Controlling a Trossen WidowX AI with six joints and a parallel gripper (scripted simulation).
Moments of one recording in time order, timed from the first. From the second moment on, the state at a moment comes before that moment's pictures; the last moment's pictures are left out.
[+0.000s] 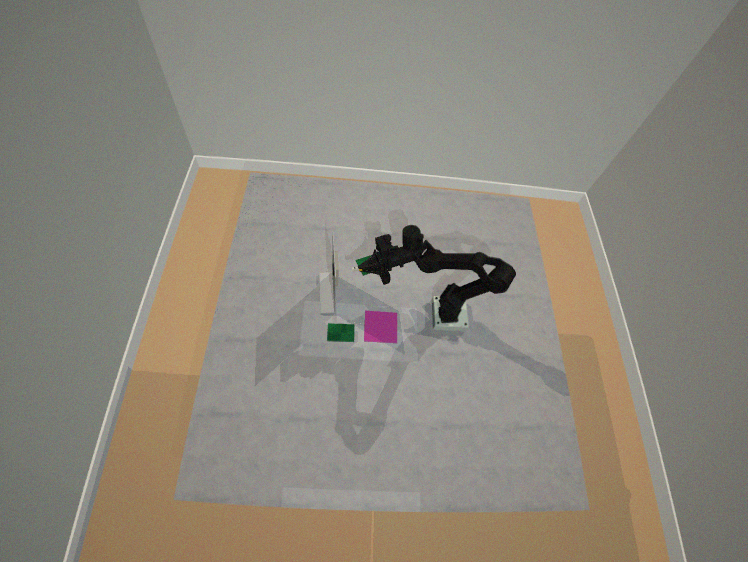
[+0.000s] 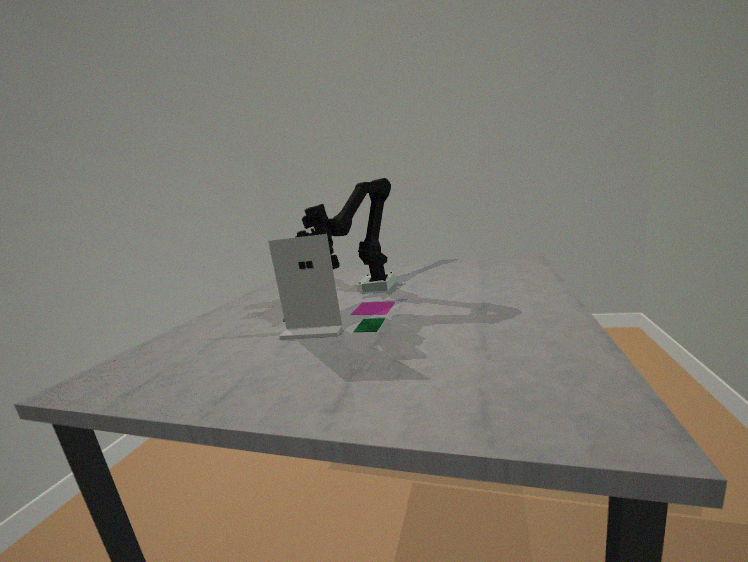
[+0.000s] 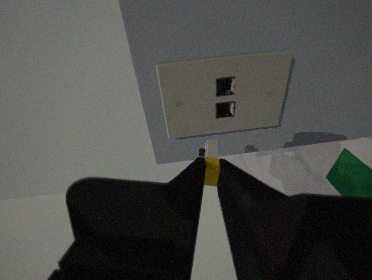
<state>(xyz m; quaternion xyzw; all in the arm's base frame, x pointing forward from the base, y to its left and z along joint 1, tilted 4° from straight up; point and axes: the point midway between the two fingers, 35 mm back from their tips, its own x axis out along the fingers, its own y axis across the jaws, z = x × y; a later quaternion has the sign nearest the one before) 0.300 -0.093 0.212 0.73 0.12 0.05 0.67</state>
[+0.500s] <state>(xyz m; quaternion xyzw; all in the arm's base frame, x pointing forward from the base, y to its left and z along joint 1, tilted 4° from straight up) 0.311 -0.062 0.184 0.75 0.16 -0.02 0.64</state>
